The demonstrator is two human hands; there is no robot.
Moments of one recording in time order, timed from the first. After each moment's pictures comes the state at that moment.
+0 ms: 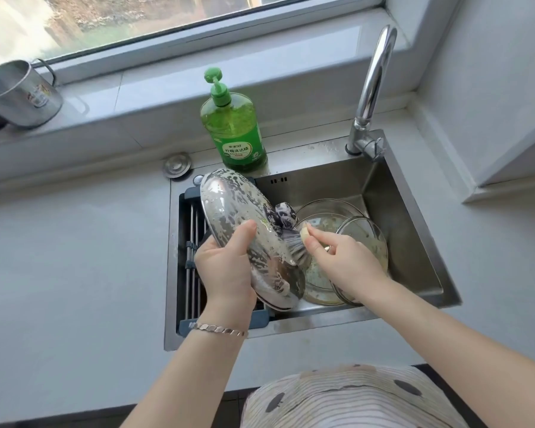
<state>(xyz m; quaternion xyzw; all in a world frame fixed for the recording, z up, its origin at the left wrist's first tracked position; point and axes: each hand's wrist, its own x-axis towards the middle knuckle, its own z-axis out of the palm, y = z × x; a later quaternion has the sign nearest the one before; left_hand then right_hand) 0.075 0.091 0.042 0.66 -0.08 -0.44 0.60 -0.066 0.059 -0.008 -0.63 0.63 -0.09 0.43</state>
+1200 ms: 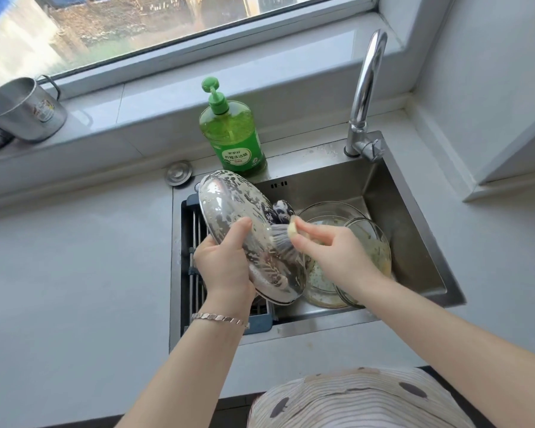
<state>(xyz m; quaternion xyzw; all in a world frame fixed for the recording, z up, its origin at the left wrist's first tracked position) 0.077 0.080 0.045 0.67 -0.06 -0.43 0.60 -0.057 0.060 0.007 -0.53 0.56 -0.25 0.58</state>
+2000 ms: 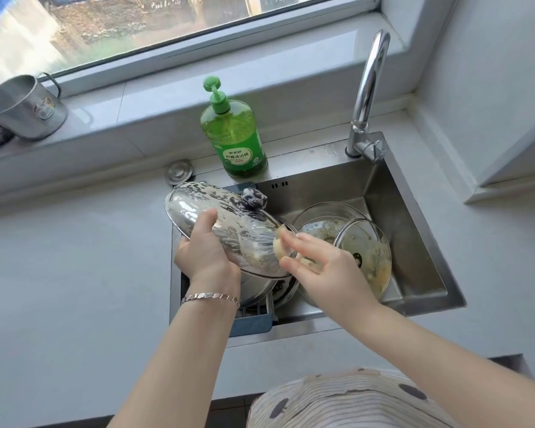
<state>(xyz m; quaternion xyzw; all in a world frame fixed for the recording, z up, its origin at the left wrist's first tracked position) 0.095 0.062 0.051 0.67 0.08 -0.35 0.65 -0.050 0.087 0.004 -0.59 0.52 -0.29 0.55</state>
